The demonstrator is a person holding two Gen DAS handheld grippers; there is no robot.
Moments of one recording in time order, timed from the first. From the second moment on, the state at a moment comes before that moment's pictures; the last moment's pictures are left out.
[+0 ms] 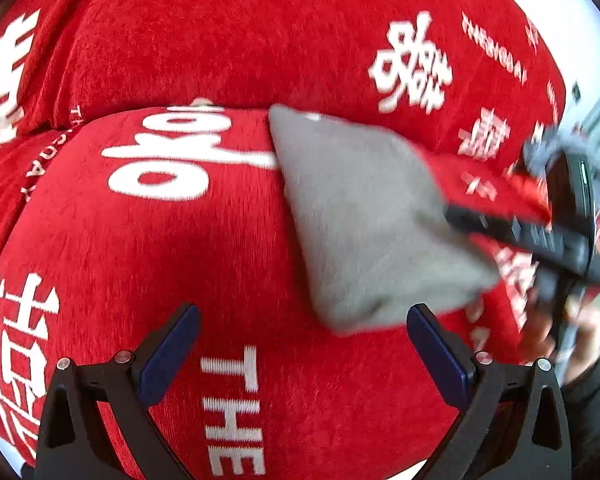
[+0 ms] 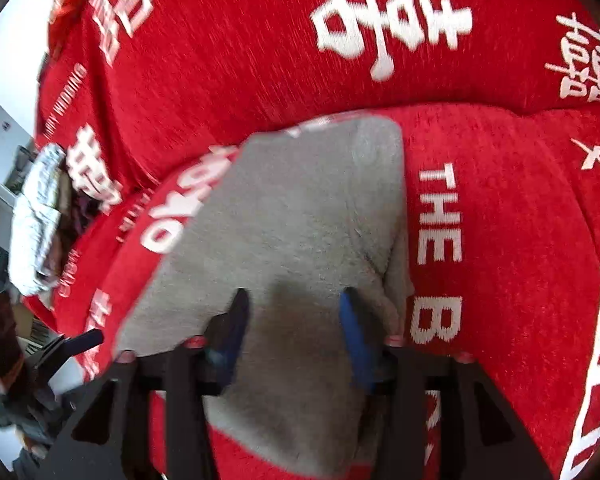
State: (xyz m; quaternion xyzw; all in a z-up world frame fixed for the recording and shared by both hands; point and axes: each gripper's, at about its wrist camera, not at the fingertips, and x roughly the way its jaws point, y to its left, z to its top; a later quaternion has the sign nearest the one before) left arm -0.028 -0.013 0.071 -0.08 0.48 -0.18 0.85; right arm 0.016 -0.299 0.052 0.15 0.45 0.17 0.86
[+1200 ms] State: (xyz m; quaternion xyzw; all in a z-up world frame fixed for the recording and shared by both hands) left arm 0.082 -0.128 0.029 0.02 0.53 -0.25 0.81; right arm 0.065 -0.282 0.013 0.11 0.48 0.15 0.86
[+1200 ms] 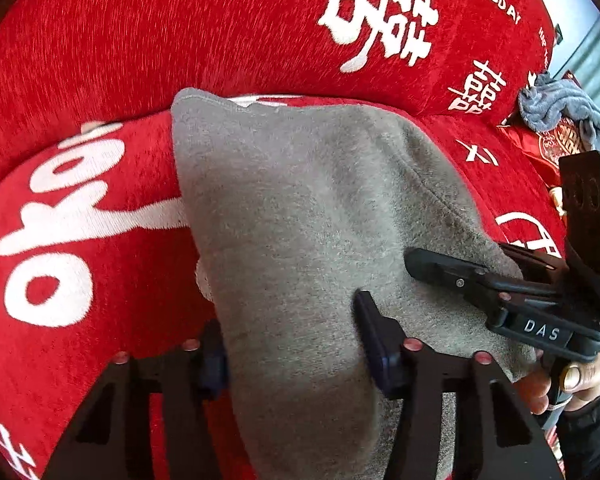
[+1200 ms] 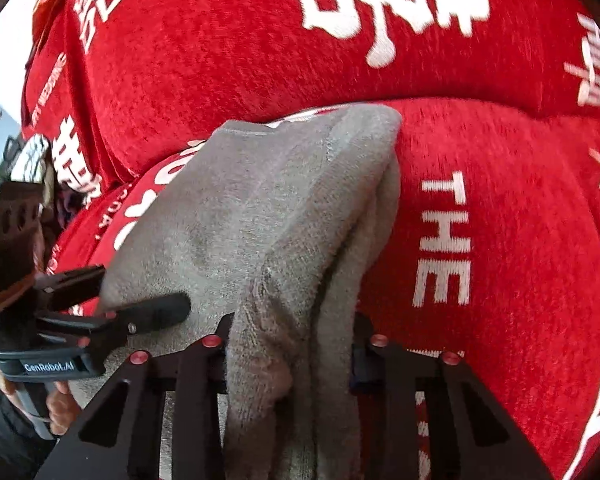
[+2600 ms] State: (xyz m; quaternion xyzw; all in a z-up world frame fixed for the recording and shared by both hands) left arm -0.020 -0.068 0.081 0.02 0.47 -0.21 0.86; right arm -0.036 -0.213 0.081 0.04 0.41 0.18 0.89
